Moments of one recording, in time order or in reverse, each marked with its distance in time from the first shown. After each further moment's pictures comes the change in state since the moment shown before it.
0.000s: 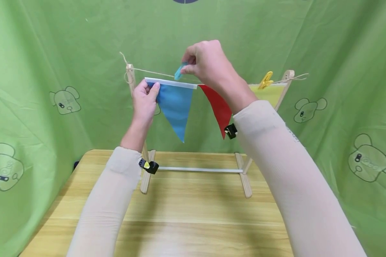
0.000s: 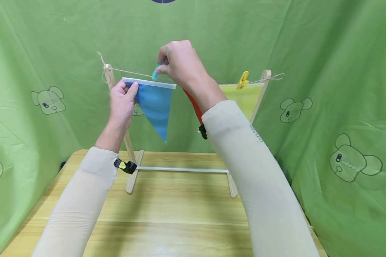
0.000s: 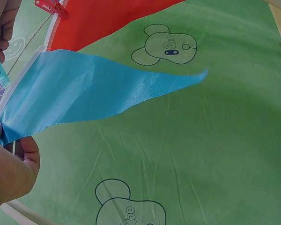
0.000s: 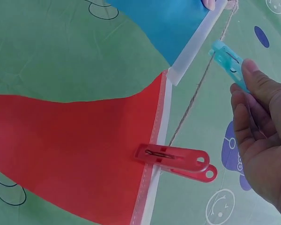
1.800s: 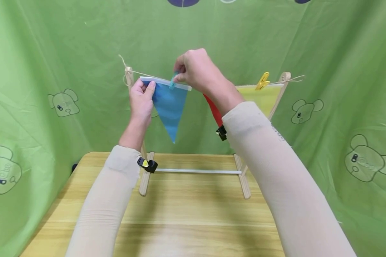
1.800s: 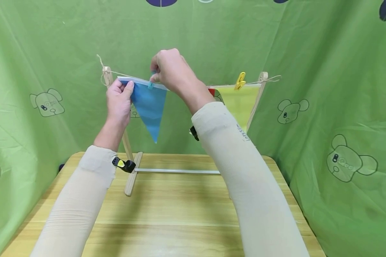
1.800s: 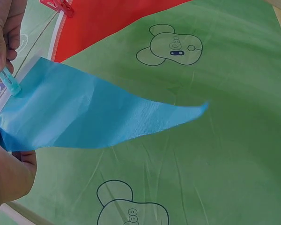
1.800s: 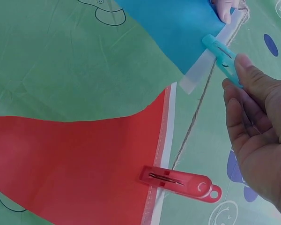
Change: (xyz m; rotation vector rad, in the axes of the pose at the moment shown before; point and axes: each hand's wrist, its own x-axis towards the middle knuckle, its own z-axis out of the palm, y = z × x) left_hand 0.007 -0.001 0.007 -0.059 0.049 0.017; right_hand 0.010 -0.001 0.016 -0.012 -0.089 -0.005
